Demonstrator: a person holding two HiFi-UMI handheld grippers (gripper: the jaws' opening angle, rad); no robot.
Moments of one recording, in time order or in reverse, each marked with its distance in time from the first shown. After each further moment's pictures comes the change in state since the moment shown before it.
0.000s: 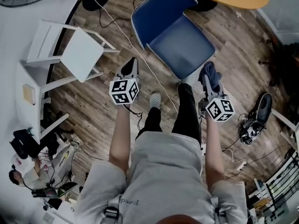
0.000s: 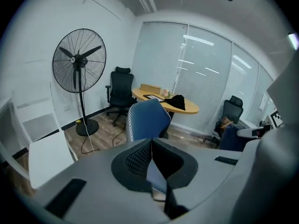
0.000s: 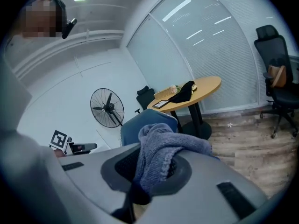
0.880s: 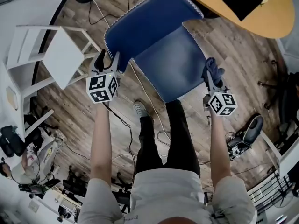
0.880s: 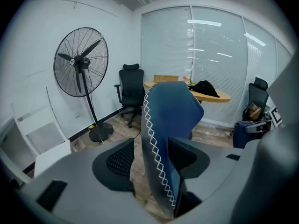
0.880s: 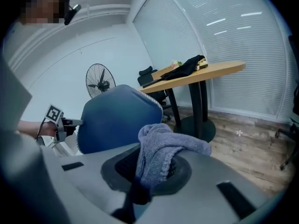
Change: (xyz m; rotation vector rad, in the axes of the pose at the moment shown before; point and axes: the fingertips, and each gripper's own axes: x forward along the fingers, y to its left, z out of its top) left arm 0.165 0.082 0.019 0.074 0.035 0.225; right arm 0.193 -0.170 0.000 -0.184 0.203 0.054
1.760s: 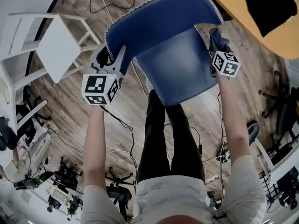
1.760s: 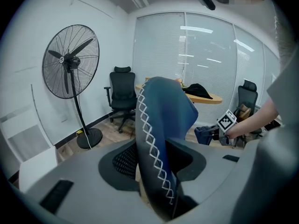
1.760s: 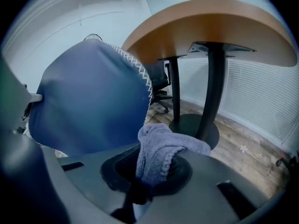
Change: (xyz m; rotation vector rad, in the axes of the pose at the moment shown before) left arm 0.028 -0.008 0.006 0.034 -0.063 -0.121; right arm 0.202 -0.072 0.016 -0.172 0.153 -0.059
